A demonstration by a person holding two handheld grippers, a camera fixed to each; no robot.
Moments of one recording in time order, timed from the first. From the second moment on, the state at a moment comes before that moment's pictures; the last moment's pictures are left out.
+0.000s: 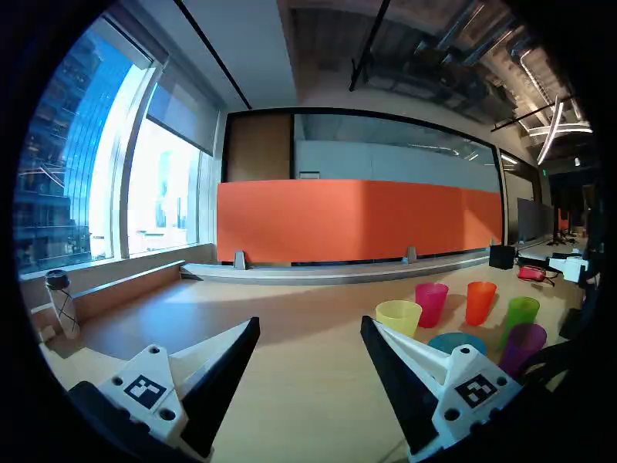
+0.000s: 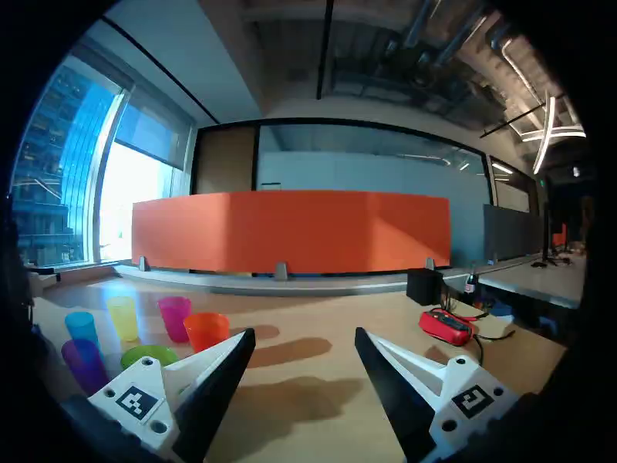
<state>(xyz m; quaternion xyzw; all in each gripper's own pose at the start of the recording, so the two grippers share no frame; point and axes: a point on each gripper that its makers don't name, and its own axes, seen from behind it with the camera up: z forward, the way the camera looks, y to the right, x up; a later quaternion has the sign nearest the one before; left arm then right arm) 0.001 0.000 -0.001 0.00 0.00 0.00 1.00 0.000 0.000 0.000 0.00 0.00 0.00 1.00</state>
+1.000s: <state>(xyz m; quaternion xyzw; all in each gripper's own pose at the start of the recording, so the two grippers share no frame) 0.136 -0.007 0.025 -0.03 -0.02 -0.02 1.00 0.127 -0.007 0.008 0.05 -0.03 0.00 1.00</state>
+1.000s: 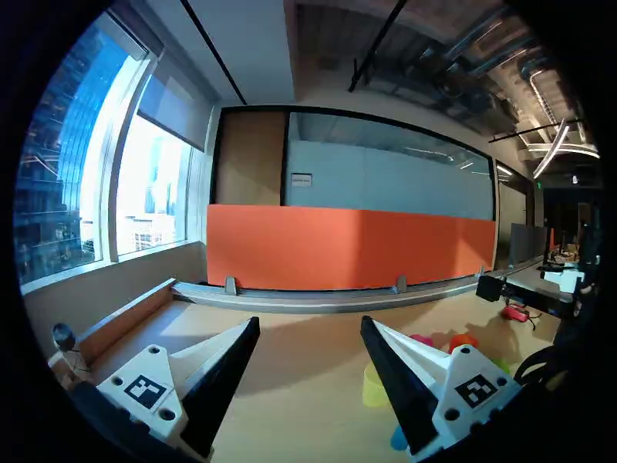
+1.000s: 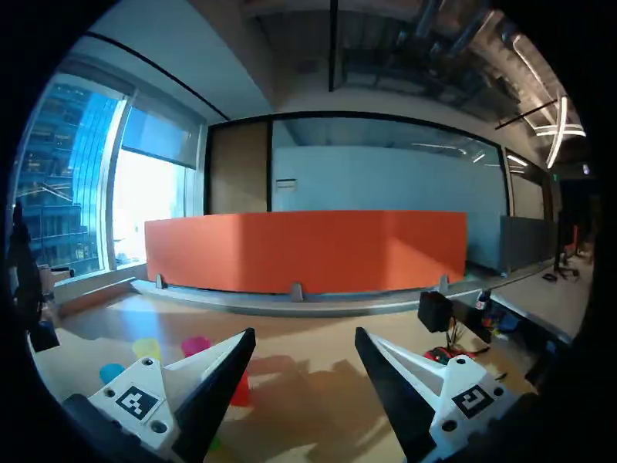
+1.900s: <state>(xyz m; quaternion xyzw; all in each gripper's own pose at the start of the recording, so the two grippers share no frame) 0.216 0.021 0.038 -0.13 -0.02 -0.01 0.99 0.209 -0.045 0.007 0.14 -0.03 0.01 0.99</state>
